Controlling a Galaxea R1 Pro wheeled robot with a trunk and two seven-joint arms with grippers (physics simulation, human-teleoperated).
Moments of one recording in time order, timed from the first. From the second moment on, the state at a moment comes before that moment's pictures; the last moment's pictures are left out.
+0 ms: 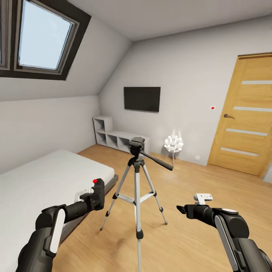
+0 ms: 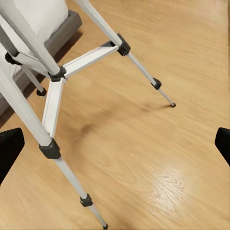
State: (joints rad) left arm -0.37 -0.08 0.30 -1.41 0.08 0.99 -0.37; right arm -0.26 -0.08 -0.11 -1.61 -0.02 1.01 0.33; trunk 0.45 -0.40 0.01
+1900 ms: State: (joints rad) left arm -0.33 -0.06 0.34 -1.42 0.08 0.99 -0.38; right arm -0.06 -0.08 -0.08 -1.60 -0.02 1.04 0.33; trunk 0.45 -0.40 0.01
